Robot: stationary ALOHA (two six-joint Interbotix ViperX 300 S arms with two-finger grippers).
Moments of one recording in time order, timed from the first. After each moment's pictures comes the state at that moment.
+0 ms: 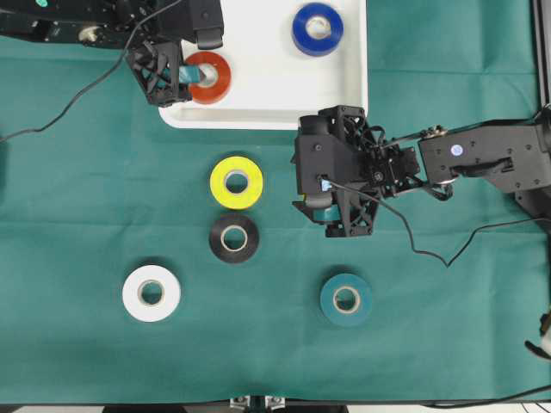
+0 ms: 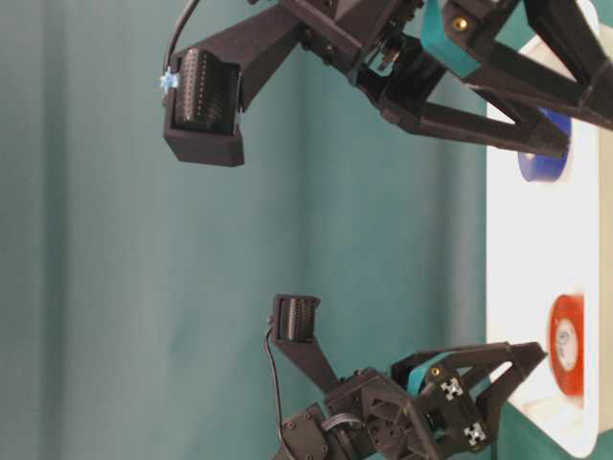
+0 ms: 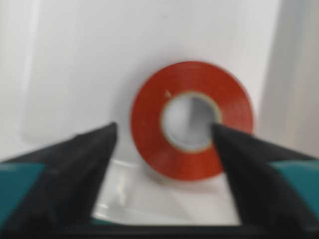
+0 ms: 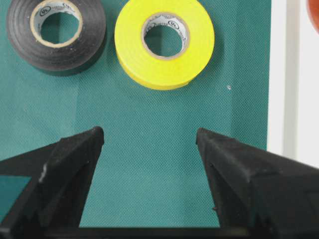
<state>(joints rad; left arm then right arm) 0.38 0.04 0.61 -0.02 0.33 0.26 0.11 -0.04 0.65 -0.33 0.26 0.48</state>
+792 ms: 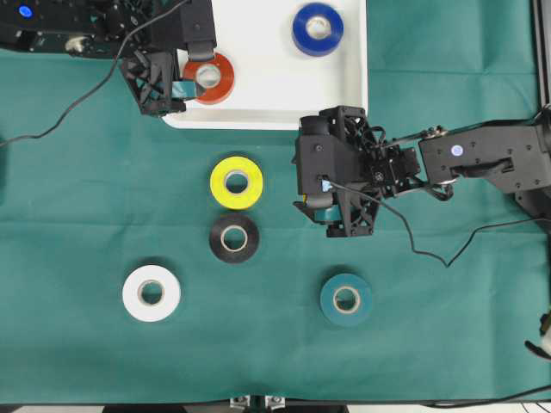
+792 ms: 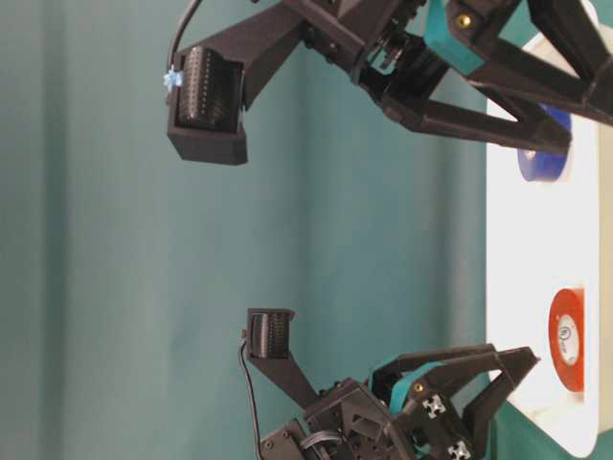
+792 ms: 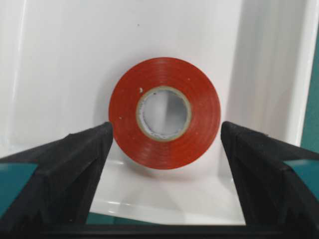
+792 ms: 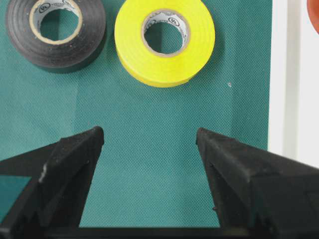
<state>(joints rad) 0.33 -0.02 0.64 -0.02 0.33 0.26 0.11 -0.04 0.65 -0.33 0.26 0.48</state>
